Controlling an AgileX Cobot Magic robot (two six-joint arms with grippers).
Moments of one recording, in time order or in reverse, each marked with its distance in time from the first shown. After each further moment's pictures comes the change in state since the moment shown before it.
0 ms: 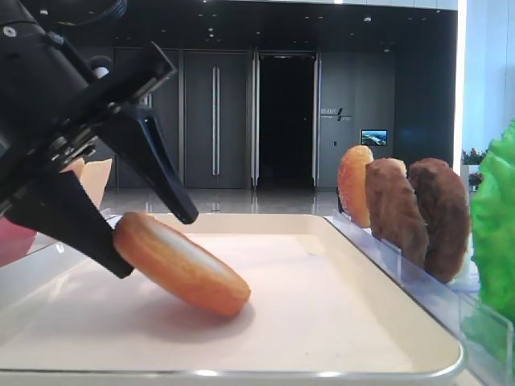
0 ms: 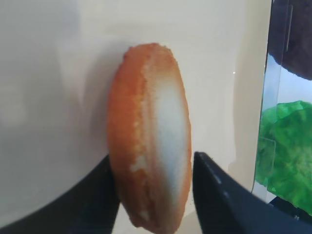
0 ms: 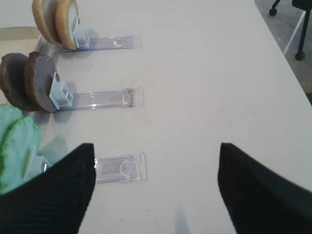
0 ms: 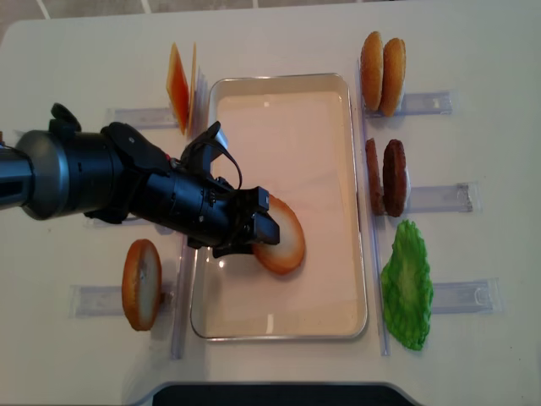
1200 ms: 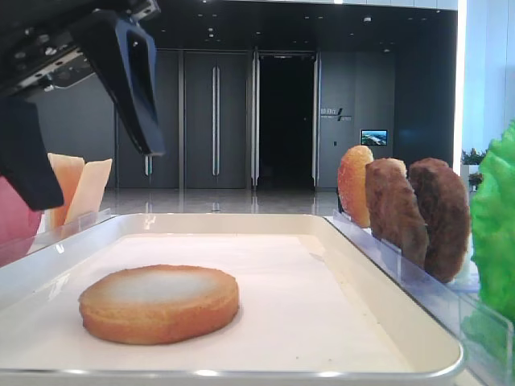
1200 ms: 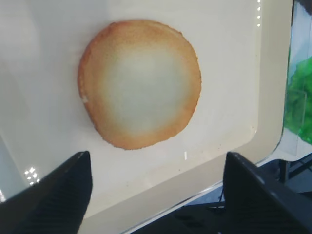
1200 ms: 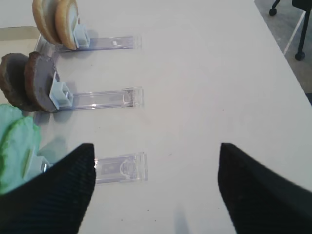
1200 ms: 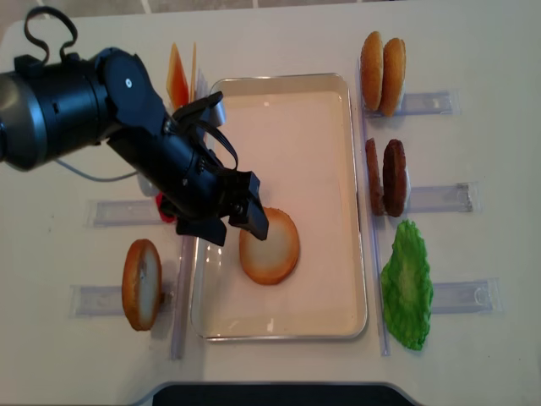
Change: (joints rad) left arm 0.000 -0.062 -0.237 0.654 0.311 -0.518; right arm 0.000 0.000 0.000 0.000 0.000 0.000
